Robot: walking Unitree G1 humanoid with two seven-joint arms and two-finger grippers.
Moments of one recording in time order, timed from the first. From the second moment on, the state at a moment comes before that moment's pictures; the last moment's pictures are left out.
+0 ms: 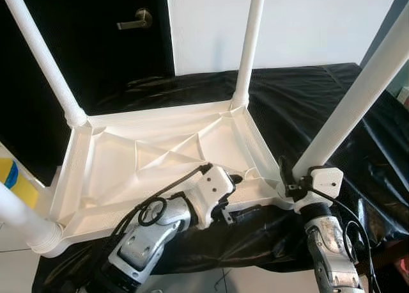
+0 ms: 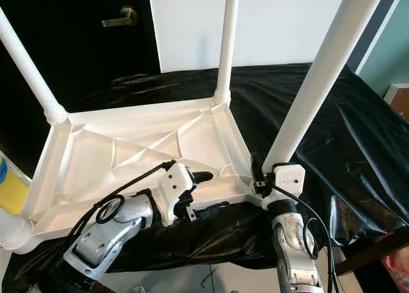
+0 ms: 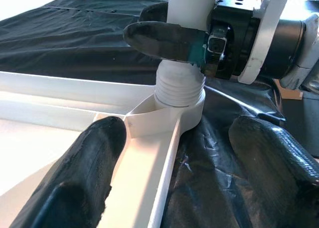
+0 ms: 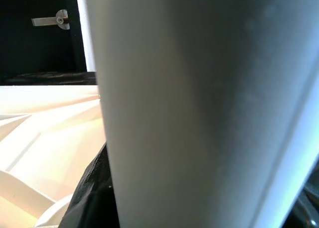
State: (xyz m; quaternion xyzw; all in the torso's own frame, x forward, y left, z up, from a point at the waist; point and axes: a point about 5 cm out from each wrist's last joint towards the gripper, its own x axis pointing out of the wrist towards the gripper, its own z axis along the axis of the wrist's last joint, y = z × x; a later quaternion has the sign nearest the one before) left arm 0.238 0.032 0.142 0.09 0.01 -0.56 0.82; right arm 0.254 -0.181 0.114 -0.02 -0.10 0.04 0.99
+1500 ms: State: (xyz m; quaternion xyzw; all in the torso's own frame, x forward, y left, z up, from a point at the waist) left arm 0.238 0.028 0.145 0.09 0.00 -0.57 0.82; right arm 0.267 -0.182 0.114 -0.02 -0.05 0.05 1.00
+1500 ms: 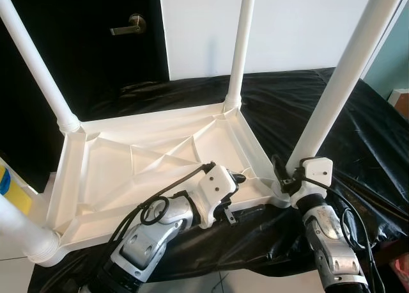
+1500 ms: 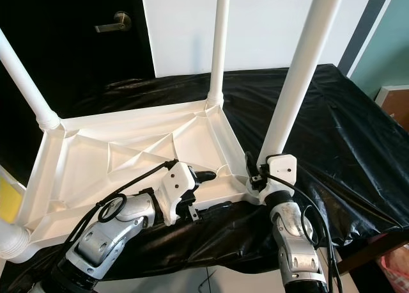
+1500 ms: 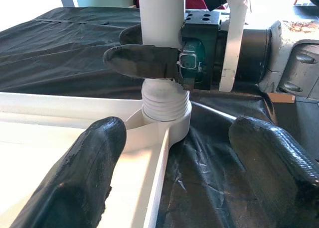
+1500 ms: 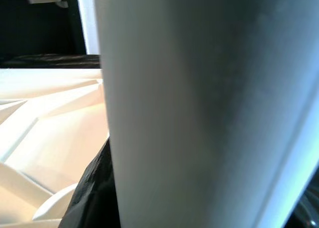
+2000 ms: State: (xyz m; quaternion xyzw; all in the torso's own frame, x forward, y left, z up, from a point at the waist) left arm 0.238 0.028 0.145 0.09 0.00 -0.57 0.82; right arm 0.267 -0.163 0.114 0.01 -0.05 -0.14 0.99
